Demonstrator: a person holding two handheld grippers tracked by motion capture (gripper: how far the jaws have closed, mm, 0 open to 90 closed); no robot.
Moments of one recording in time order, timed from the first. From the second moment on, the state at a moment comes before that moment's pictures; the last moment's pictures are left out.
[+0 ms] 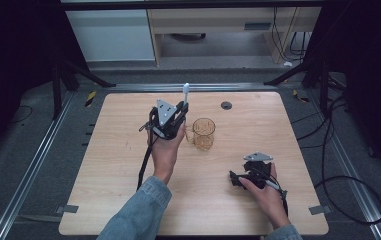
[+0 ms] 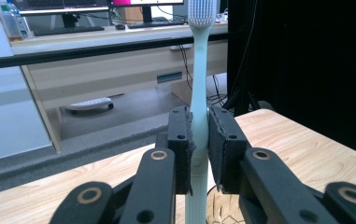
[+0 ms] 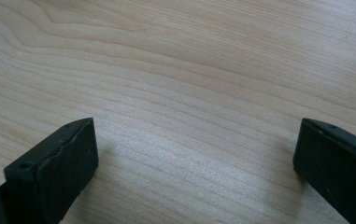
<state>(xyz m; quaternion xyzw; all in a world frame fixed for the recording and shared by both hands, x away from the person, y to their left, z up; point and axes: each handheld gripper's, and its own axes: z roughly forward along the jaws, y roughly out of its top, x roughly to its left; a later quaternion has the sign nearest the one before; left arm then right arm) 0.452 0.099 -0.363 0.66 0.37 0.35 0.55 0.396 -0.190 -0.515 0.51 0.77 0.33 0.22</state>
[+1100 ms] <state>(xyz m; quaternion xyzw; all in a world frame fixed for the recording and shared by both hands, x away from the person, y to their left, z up) 0.466 0.097 -0.371 0.61 0.38 0.36 0.60 0.396 -0.190 -0.515 0.51 0.77 0.33 0.22</state>
